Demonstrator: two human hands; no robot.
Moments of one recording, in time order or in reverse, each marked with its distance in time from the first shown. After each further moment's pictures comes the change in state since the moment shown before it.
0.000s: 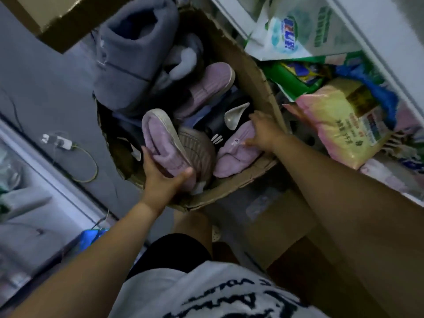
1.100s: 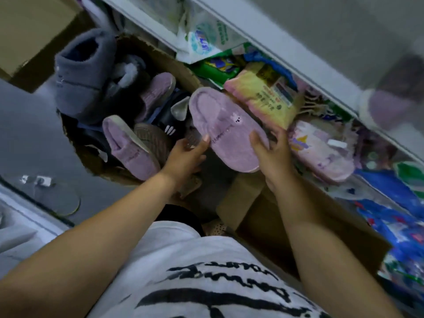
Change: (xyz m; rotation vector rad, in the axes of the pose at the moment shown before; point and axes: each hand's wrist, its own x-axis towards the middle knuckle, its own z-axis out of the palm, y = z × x) left_hand -0.136 0.100 0.129 -0.076 -0.445 -0.067; right_hand -0.293 0.051 0.035 1.268 0.740 0.235
